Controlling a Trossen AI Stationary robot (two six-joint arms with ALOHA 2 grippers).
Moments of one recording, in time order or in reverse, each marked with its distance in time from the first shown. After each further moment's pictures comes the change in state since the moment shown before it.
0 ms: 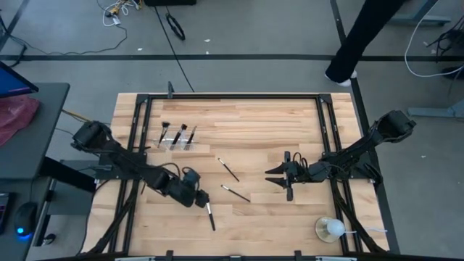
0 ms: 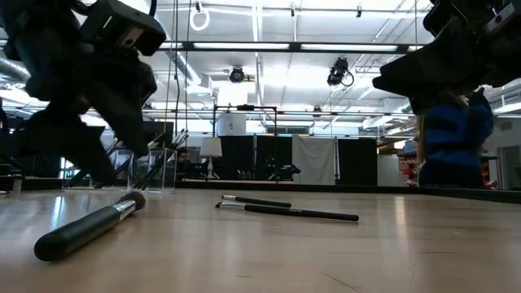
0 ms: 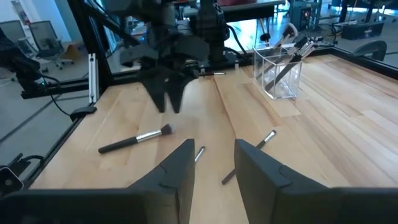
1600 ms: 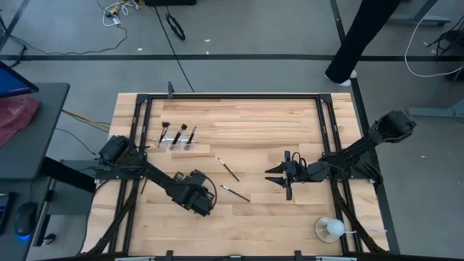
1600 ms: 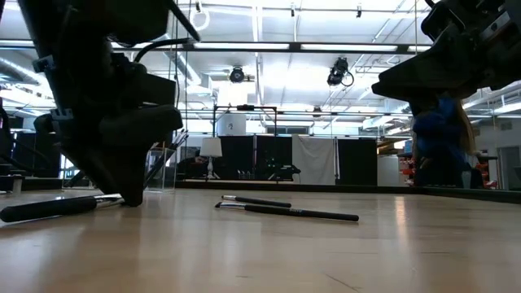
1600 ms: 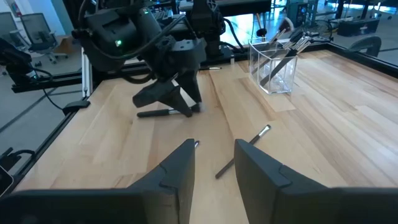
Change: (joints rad) left arm 0.020 0.380 0.388 -0.741 -0.166 0.043; right arm -0.009 0.000 0.000 -0.027 0.000 0.001
